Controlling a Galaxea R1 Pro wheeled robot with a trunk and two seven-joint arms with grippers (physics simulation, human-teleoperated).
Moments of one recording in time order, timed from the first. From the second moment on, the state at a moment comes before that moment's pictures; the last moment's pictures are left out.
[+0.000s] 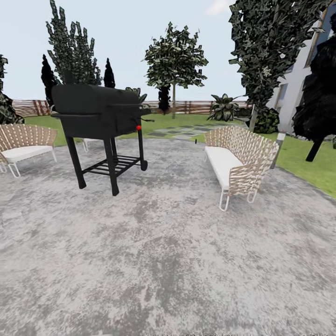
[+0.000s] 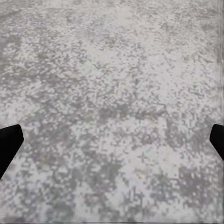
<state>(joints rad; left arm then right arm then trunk) -0.22 0.02 0.00 -0.32 -0.01 -0.27 0.10 -0.07 -0.10 -0.01 -0.56 -0.06 -0.32 0.00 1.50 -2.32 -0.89</state>
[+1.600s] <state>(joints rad) -0.36 0.02 0.00 -0.40 -0.01 -0.26 0.11 -0.27 -0.10 -0.01 -0.68 -0.05 -0.31 0.00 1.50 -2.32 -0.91</state>
